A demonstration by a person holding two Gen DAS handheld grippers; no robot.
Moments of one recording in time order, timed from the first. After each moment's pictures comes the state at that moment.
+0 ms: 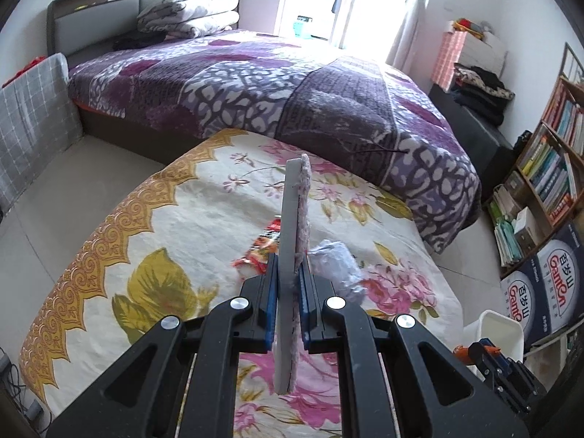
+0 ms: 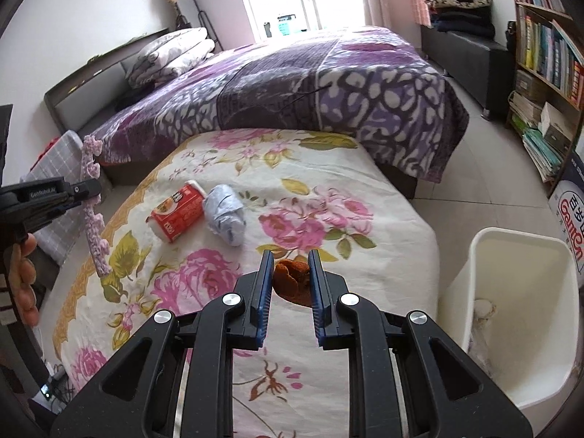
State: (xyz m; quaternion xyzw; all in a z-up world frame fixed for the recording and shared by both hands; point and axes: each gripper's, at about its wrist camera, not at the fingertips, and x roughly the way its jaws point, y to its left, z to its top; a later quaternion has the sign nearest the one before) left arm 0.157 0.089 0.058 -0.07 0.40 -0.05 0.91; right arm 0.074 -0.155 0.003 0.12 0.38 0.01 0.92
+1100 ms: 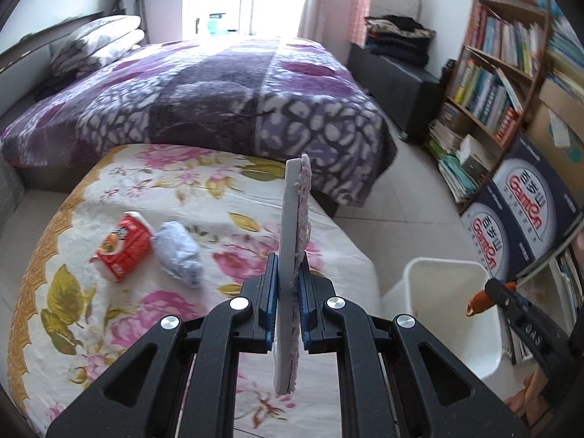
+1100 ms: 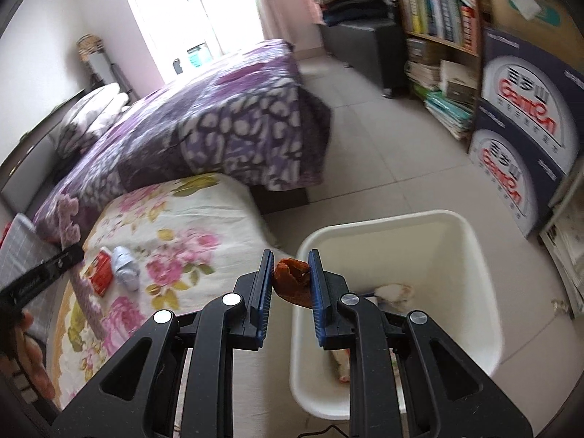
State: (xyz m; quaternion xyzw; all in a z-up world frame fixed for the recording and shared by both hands) left arm 0.117 -0.092 0.050 0.03 0.41 -0.18 0.90; right arm 0.018 -0.315 0.008 0.21 0.36 -0.15 0.89
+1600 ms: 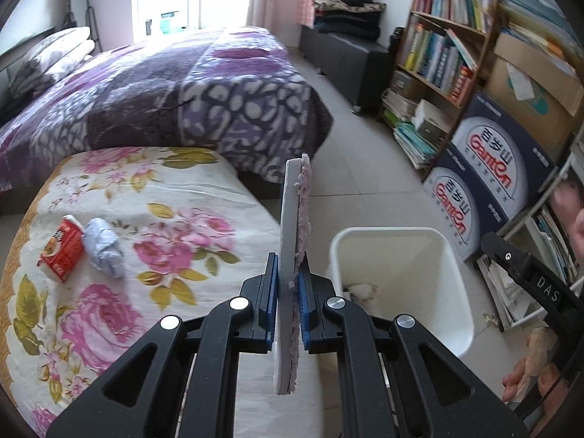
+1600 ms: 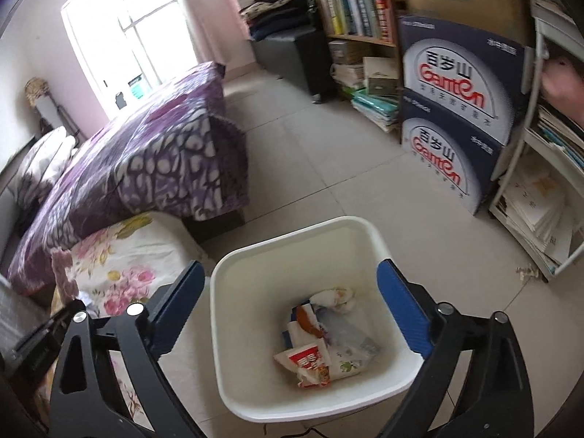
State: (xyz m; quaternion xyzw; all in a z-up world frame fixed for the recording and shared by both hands) left arm 0.079 -0.175 0.037 0.06 0.42 -0.25 0.87; right arm -0.029 -0.383 0.011 0.25 0.34 -0.25 0.87
